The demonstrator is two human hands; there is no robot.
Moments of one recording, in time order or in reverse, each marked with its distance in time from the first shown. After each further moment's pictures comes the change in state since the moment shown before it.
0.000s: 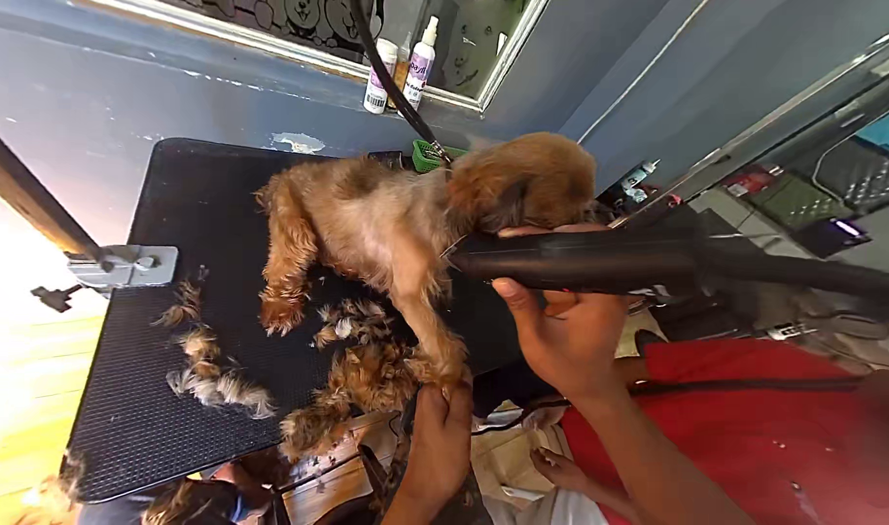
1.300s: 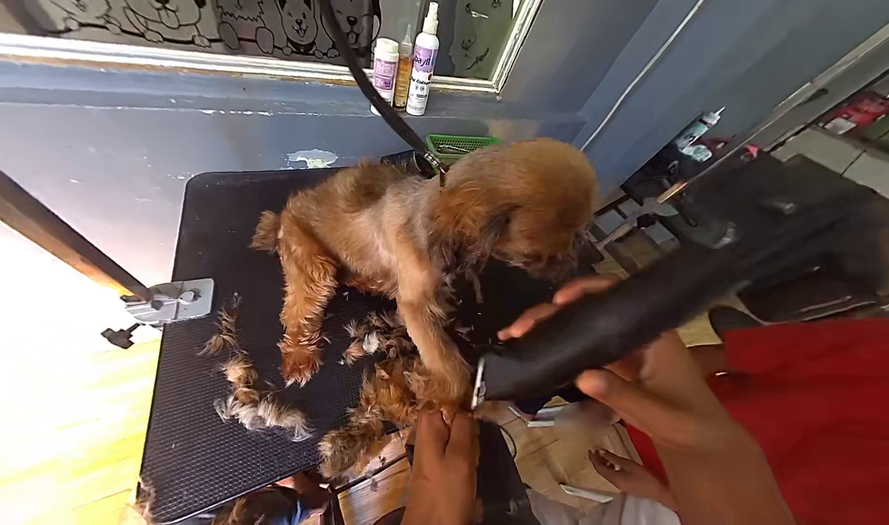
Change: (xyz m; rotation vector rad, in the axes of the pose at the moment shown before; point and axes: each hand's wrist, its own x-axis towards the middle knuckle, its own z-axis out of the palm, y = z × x) left_hand -0.010 0.022 -0.030 0.056 0.070 -0.040; right_hand -0.032 0.009 -0.038 0.719 -0.357 0.451
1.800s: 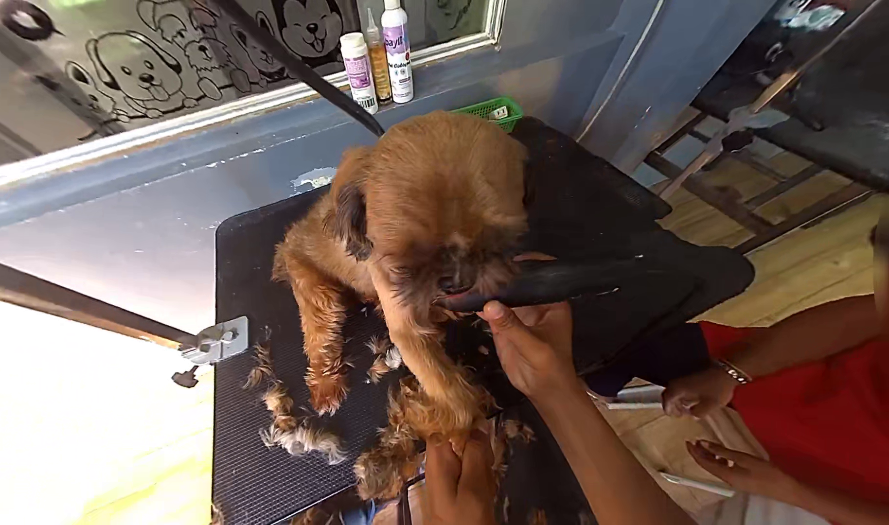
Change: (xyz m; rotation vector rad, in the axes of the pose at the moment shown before) left_hand -0.002 0.007 -0.009 0.104 0.042 -0.108; right_hand 0.046 0.115 0.056 0.515 0.599 -0.235
